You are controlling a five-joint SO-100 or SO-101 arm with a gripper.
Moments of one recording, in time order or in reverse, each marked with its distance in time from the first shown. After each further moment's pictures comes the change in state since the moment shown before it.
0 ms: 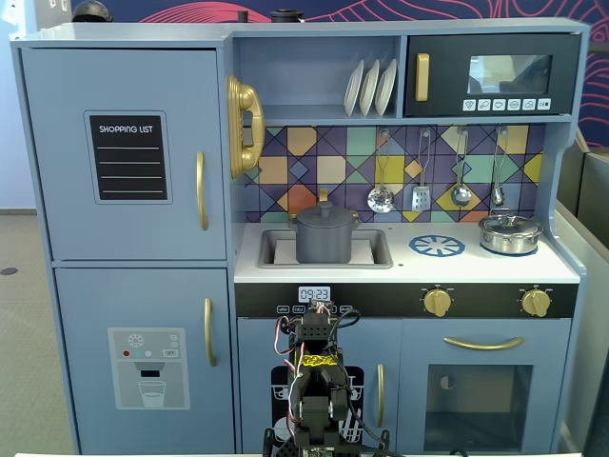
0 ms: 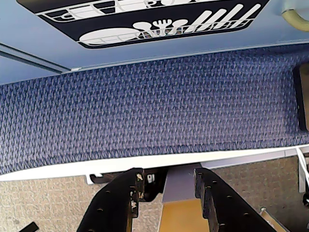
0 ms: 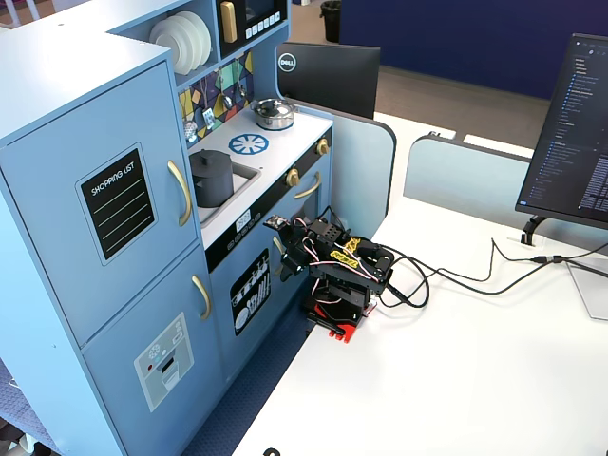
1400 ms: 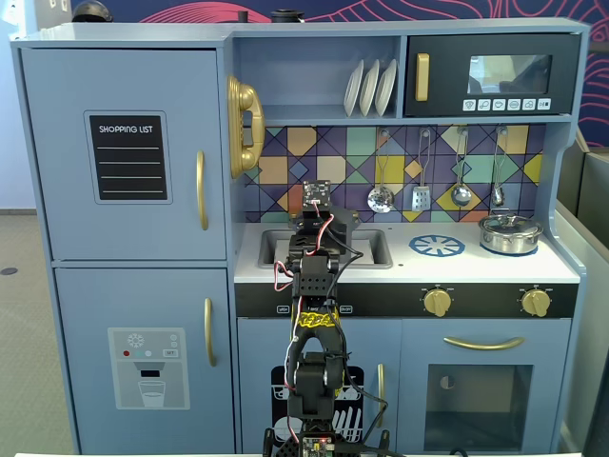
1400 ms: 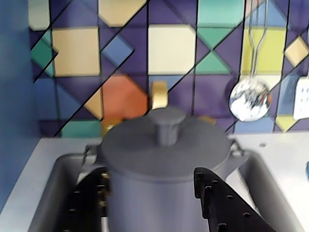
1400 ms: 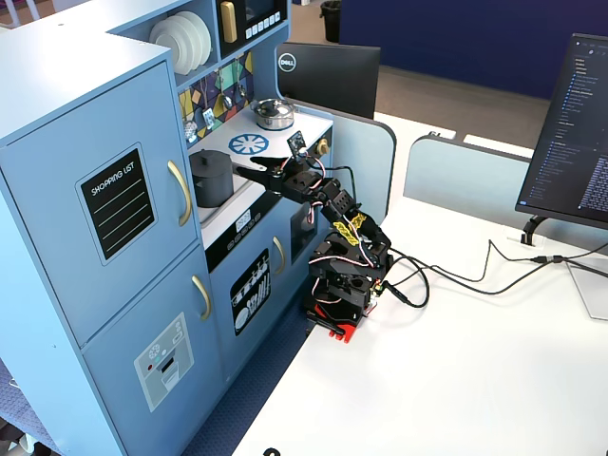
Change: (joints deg) arm 4.2 -18.5 -45.3 -47.4 -6.9
